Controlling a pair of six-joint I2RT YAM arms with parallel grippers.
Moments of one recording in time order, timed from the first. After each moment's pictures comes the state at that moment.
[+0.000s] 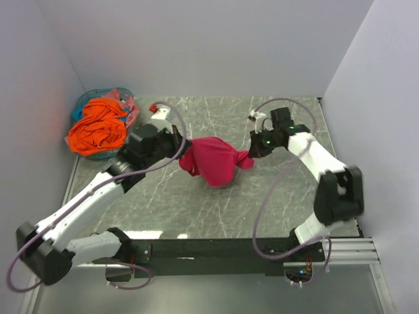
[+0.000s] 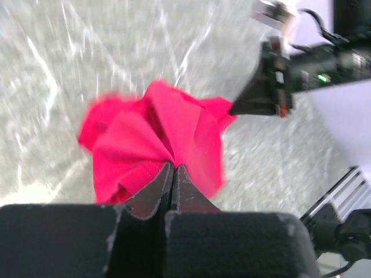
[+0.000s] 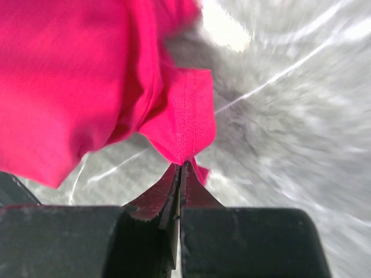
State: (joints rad) left arm -0.63 1.14 1.01 -0.22 0.04 -0.47; right arm 0.19 1.66 1.19 -0.60 -0.51 -0.17
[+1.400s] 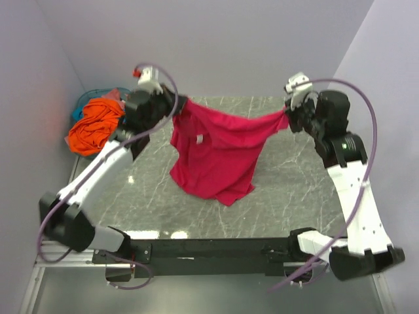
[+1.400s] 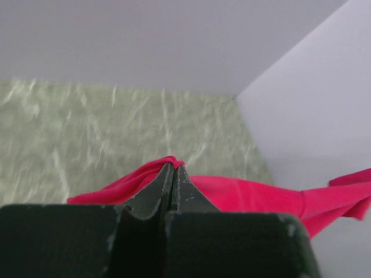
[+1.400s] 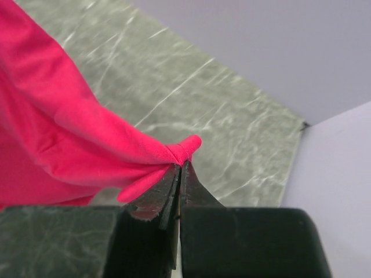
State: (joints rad) left arm -0.45 1.32 1.20 0.05 0.02 -0.57; right arm 0.16 1.08 1.43 -0.71 -0.18 -0.41
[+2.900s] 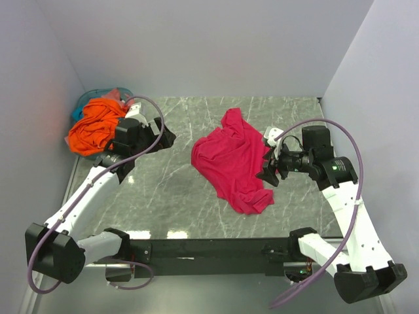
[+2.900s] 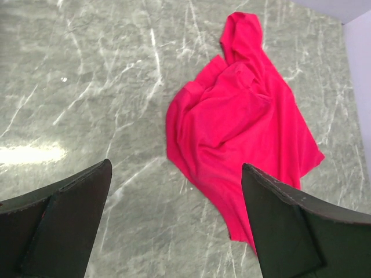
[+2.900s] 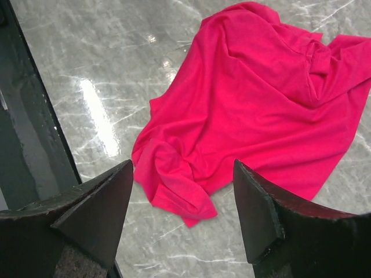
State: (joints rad) left arm -0.33 1.13 0.95 -0.24 0.03 -0.53; right arm 0.20 0.95 1.13 -0.94 -0.73 -0.64
